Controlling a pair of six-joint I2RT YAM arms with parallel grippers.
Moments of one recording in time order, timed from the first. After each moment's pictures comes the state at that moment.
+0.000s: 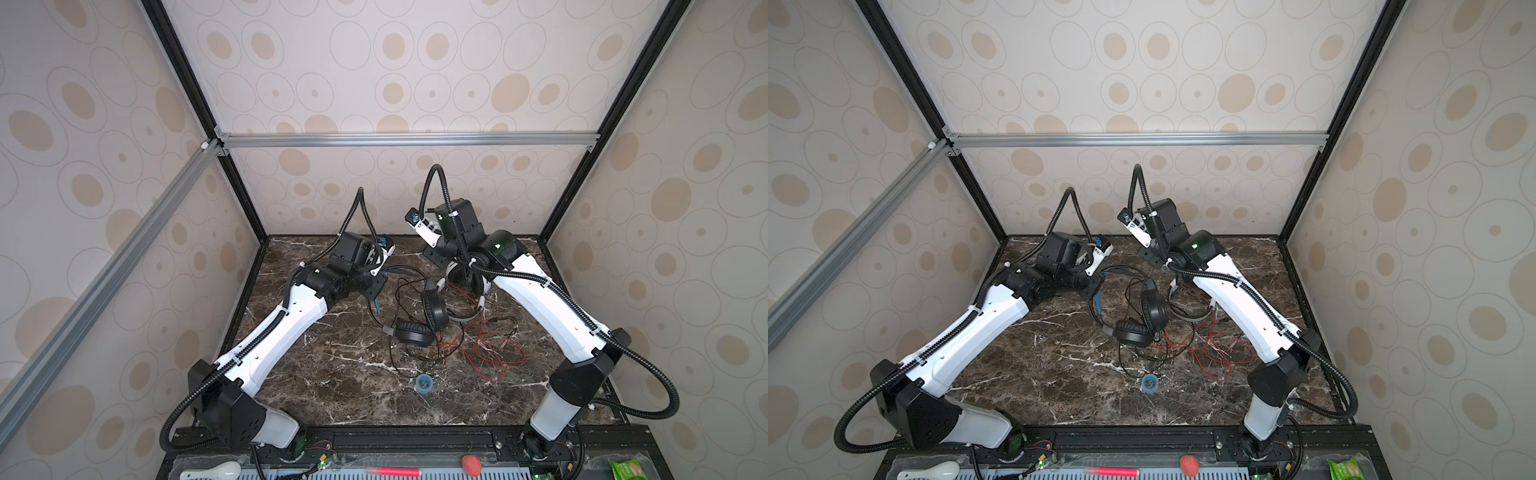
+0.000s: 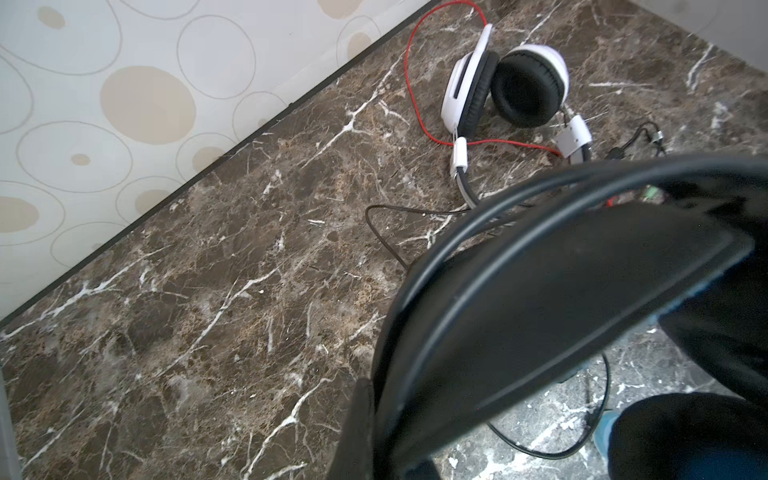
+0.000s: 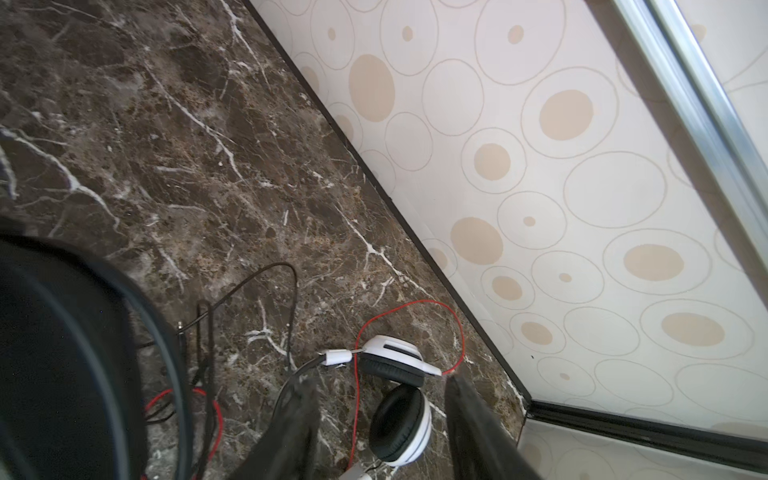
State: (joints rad) left arm -0.56 1.43 1.44 -0.75 0.04 0.15; right arm 0.66 1.72 1.99 -0.90 0.29 -0.43
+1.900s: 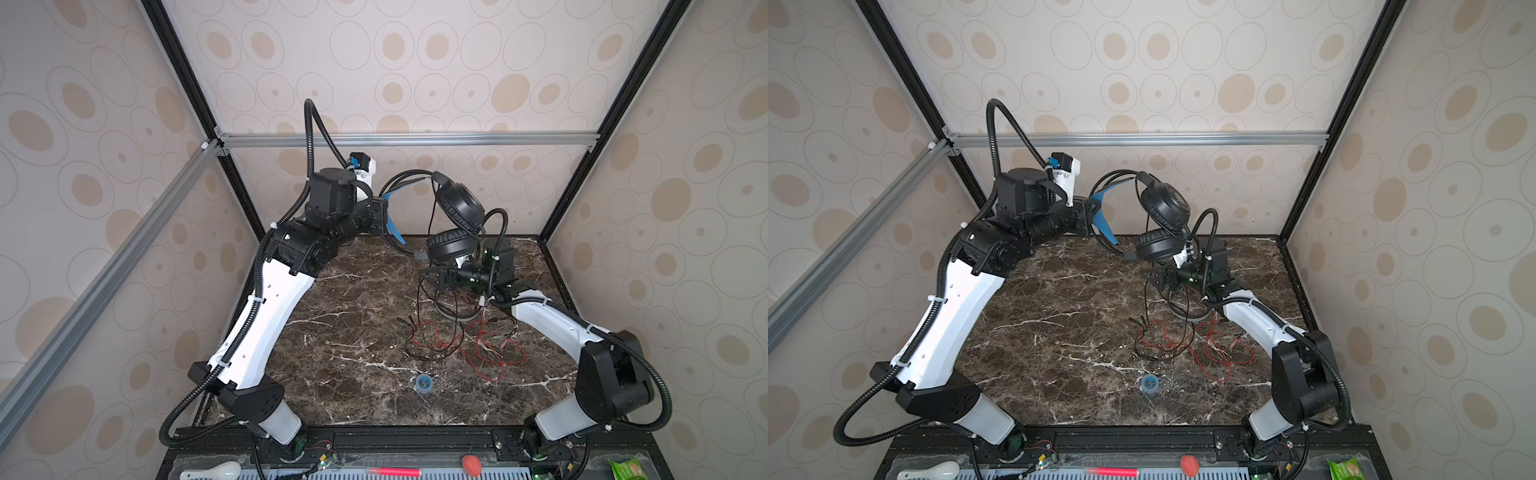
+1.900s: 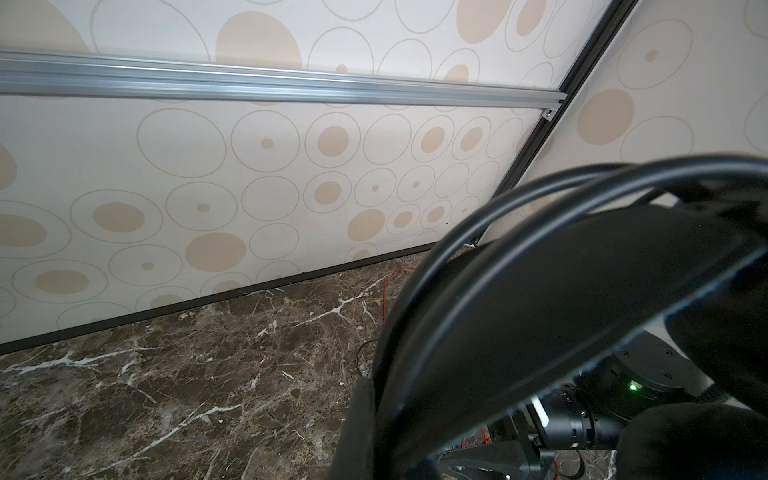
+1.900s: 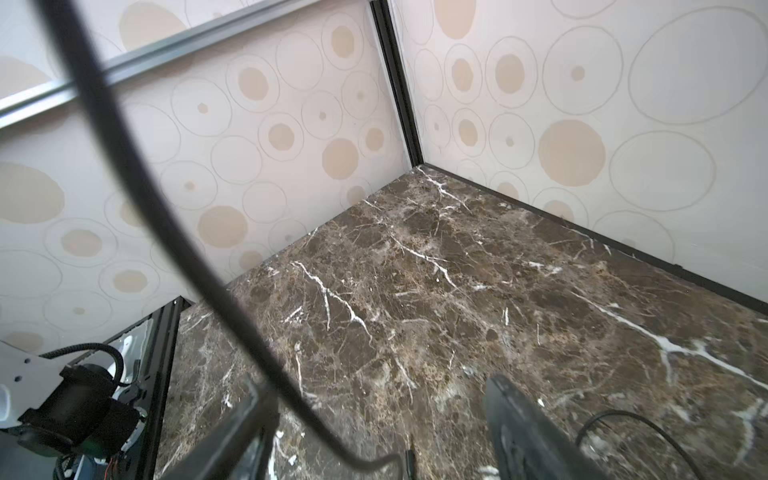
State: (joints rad) left arm -0.56 1.60 2.13 -0.84 -0.02 -0.26; right arm 0.35 1.55 1.09 0.21 -0.77 0.11
